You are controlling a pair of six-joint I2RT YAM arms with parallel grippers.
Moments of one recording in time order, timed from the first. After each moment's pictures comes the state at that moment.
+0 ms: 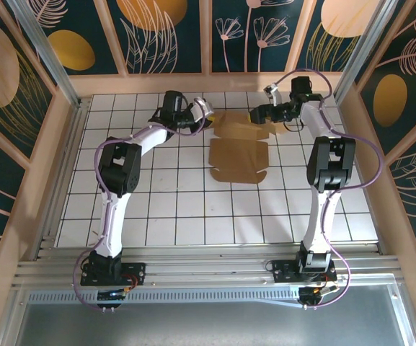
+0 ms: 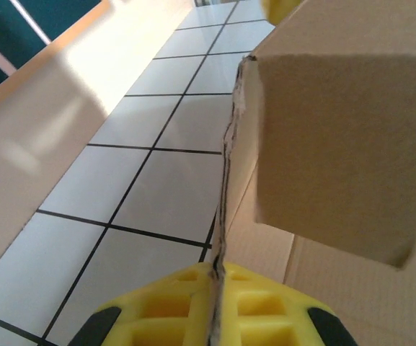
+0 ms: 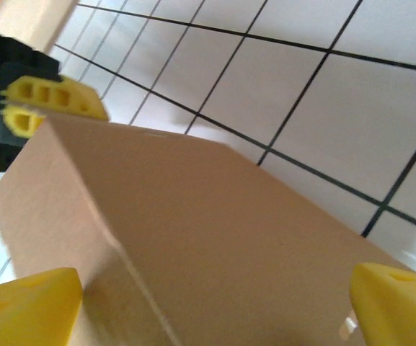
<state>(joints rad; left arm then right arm) -0.36 2.35 1.81 0.07 0.72 0.55 0.03 2.20 1.93 -0.76 -0.87 -0.24</state>
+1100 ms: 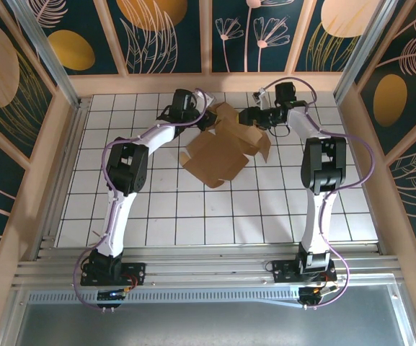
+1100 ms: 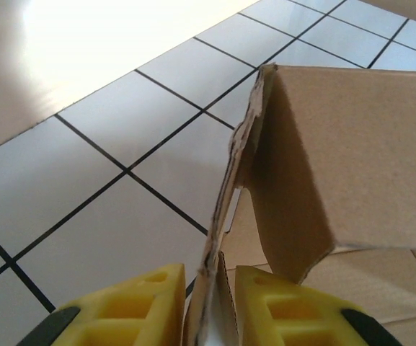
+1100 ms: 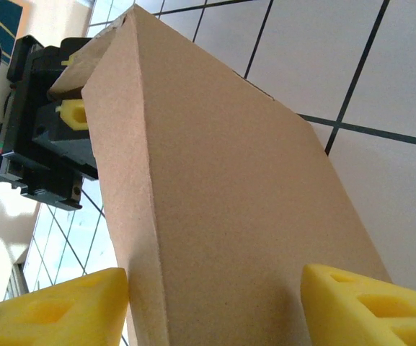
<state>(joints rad) -0.41 2.42 1.94 -0.03 0.46 0.13 0.13 2.18 1.80 -0.58 -0.84 0.13</state>
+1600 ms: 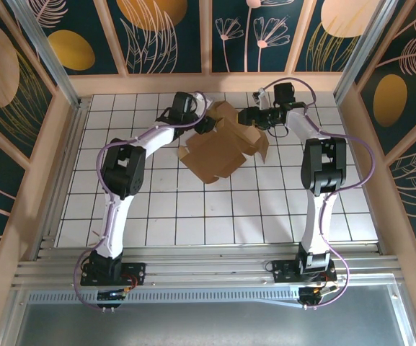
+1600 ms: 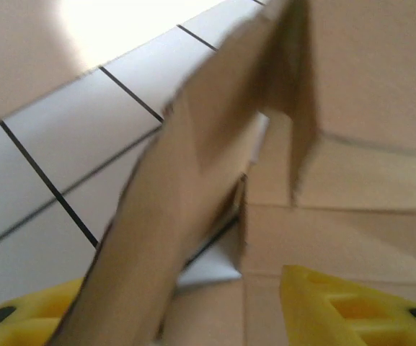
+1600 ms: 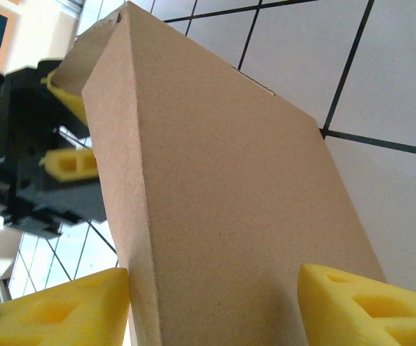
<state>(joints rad) -0.43 2.31 1.80 -0.07 0.32 0.15 0.14 2.16 1.77 -0.53 -0.79 0.16</state>
